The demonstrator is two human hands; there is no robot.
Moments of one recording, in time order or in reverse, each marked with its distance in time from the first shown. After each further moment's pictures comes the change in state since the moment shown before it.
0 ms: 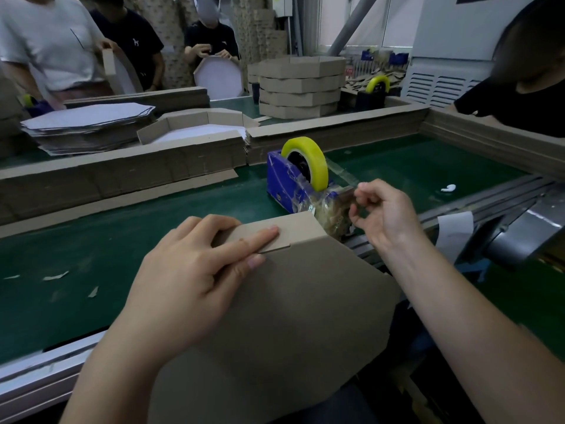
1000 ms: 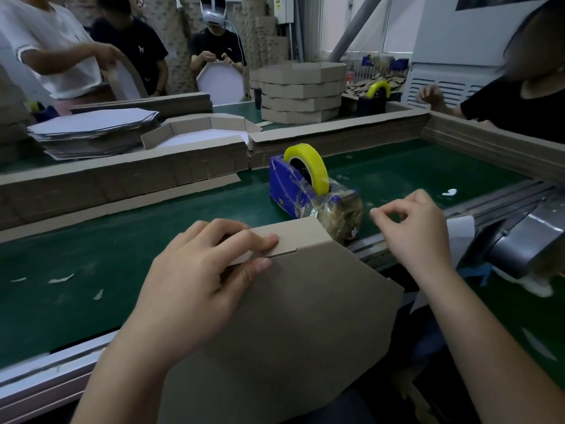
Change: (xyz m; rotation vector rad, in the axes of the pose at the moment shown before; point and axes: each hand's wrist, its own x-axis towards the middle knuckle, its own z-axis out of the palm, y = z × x) left_hand 0.001 -0.002 0.004 -0.101 0.101 0.050; right_hand -0.028 -0.011 -0.028 -1.332 0.194 -0.568
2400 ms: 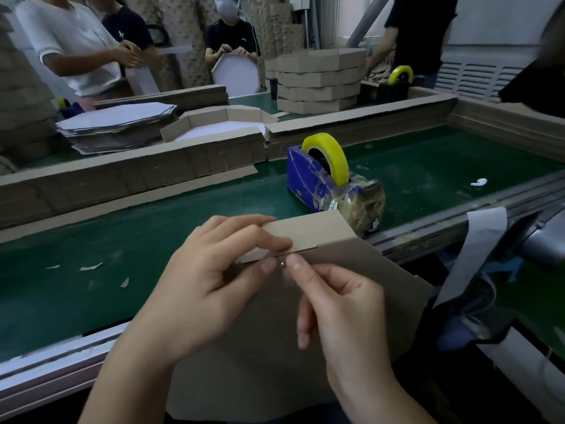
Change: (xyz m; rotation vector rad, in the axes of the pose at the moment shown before) left_hand -0.007 -0.007 -0.009 -0.316 -0.062 -0.024; right_hand -0.134 -0.111 0.014 1.131 -0.363 0.414
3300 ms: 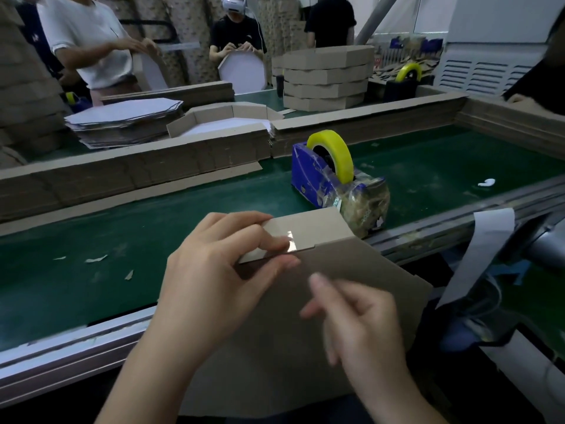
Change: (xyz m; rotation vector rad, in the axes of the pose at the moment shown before) left_hand -0.002 0.011 0.017 0.197 0.262 -0.039; right_hand -0.003 0.012 -0.031 -0.280 -0.061 -0.158
